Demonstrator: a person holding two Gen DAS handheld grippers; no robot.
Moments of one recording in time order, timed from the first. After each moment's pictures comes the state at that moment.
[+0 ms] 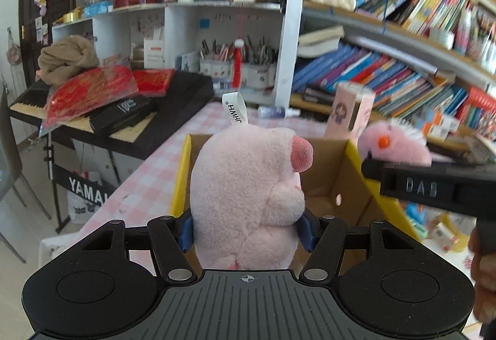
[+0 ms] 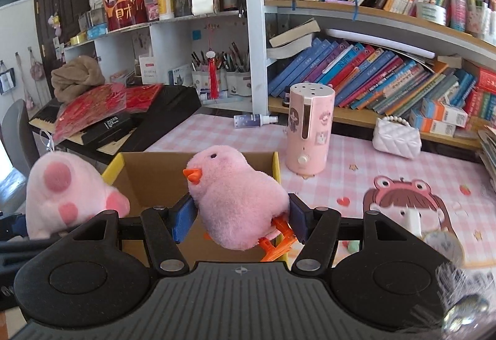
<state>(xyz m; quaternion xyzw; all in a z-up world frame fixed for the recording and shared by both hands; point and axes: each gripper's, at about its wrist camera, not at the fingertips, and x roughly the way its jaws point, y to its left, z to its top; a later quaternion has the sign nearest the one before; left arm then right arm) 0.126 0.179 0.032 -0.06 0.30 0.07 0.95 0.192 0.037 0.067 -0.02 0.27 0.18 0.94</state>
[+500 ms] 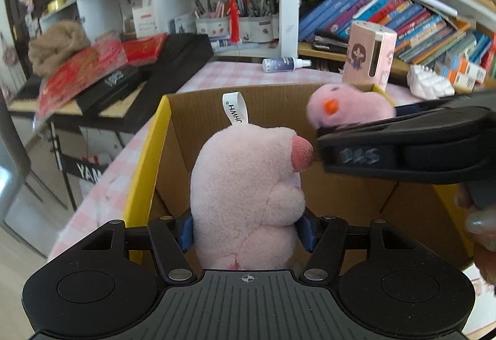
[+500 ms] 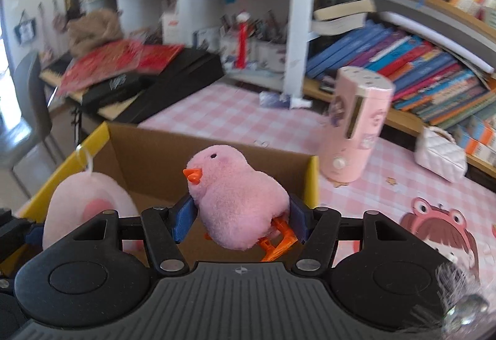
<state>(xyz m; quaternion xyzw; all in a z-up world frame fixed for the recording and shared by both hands) 0.176 0.164 -0.010 0.00 0.38 0.09 0.92 0.264 0.084 0.026 -0.11 0.32 0.25 0.91</state>
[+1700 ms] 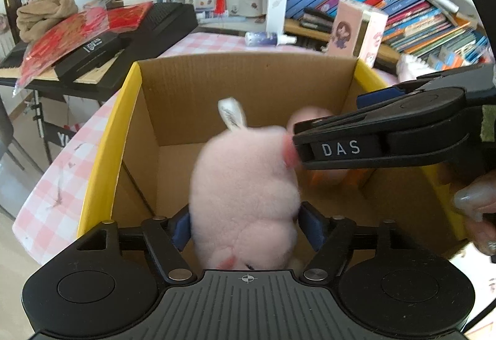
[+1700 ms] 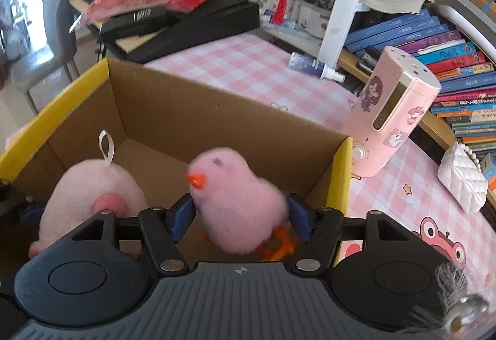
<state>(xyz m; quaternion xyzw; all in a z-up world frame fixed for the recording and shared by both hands) 0.187 0.142 -0.021 -0.07 0.41 0.07 0.91 0.293 0.073 0.012 -0.19 0.36 0.30 0.86</state>
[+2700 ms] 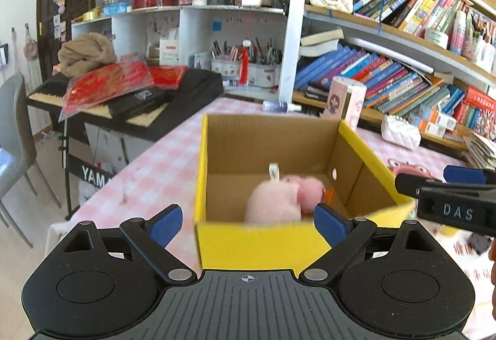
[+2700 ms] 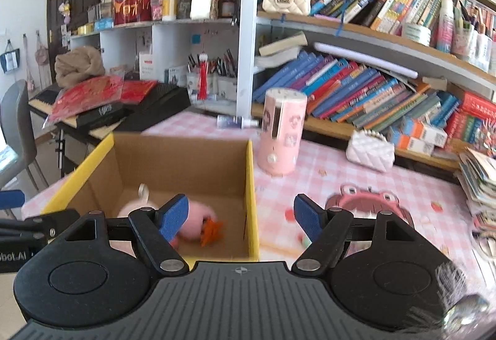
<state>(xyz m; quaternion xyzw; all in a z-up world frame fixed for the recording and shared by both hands) 0.053 0.148 0.028 -0.07 0.29 0.10 0.95 0.132 -0.021 0.057 -0.07 0.25 0.18 0.95</state>
